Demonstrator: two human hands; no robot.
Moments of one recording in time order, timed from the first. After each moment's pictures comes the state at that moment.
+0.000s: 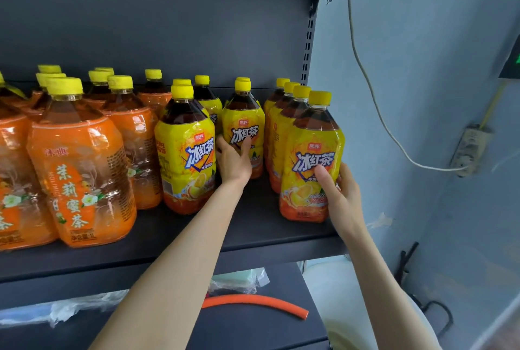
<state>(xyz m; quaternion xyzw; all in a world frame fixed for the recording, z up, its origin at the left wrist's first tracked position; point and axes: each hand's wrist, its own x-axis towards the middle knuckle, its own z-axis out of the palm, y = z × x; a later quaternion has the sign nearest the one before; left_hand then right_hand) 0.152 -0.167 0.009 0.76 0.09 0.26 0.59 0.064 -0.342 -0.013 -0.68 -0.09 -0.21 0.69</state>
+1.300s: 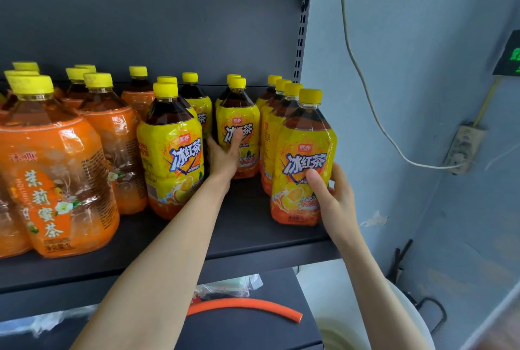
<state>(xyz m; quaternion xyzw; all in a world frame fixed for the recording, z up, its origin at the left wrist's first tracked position) 0.180 -0.160 0.003 0.70 0.06 0.20 0.68 0.066 -0.344 -0.017 -0.69 -0.10 -0.22 0.68</state>
